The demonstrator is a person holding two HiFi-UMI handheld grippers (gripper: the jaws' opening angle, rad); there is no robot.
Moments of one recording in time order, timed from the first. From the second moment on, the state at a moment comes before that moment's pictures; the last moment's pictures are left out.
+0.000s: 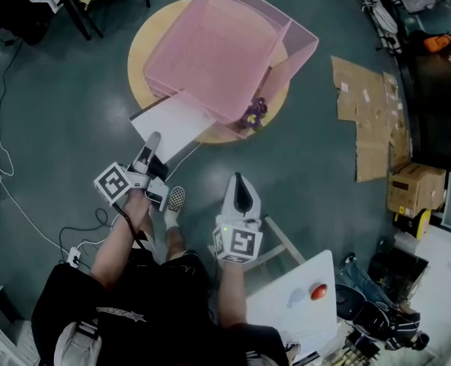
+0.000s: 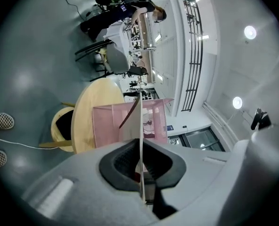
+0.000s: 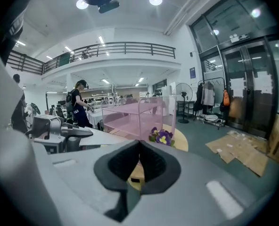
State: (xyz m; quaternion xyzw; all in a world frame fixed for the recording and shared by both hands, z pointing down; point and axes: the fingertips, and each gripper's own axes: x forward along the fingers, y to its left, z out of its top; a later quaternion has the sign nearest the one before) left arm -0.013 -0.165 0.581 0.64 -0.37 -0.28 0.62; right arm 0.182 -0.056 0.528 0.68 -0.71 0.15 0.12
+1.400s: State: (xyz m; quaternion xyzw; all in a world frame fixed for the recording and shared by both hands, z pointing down) left arm 0.029 -0.237 0.667 0.62 -0.43 -0.19 0.63; right arm 0.197 -0.102 0.586 0.69 -0.68 0.21 0.14
